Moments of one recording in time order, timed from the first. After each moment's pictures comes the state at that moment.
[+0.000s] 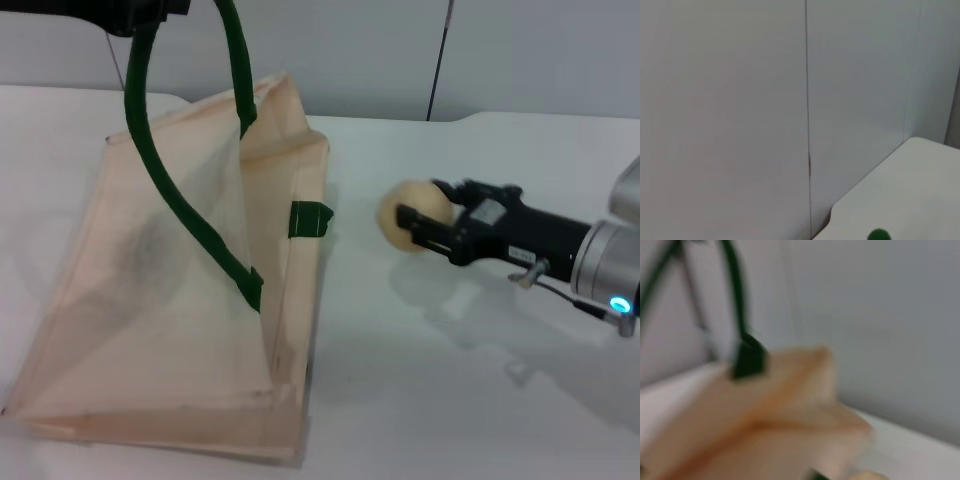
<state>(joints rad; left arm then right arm) -0.60 -2.03 0.72 1.61 -0.99 -1.65 0.96 0.44 1.73 0.80 1.01 -0.18 0.50 -2.16</state>
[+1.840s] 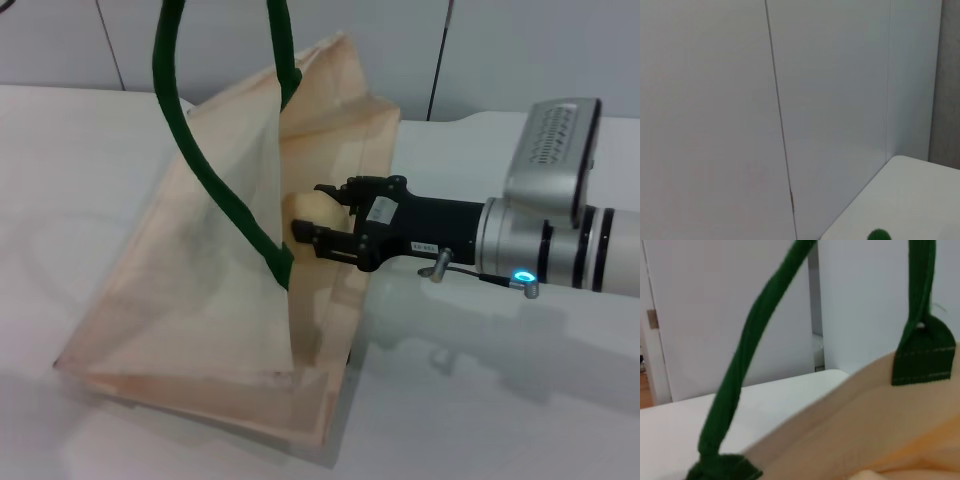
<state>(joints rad) -0.65 -2.03 0.73 1.67 -1.01 -1.67 0.94 0.82 1.99 0.91 0.31 -0.35 1.00 -2.18</state>
